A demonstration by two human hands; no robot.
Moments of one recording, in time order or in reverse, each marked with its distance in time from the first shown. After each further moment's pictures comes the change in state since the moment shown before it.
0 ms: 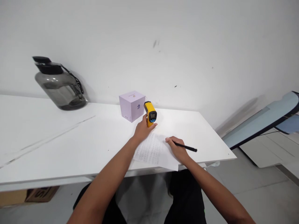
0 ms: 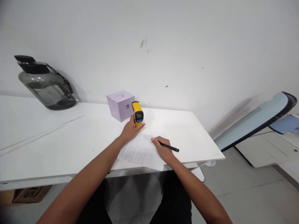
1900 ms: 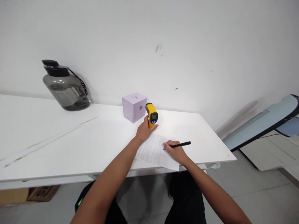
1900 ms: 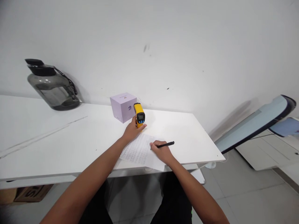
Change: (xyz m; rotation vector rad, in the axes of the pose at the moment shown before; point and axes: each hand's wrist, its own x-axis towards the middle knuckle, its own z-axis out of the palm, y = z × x) left_hand -0.002 0.000 0.000 -0.021 -0.002 0.016; right_hand -0.005 0.004 0.010 0.018 -0.206 0.018
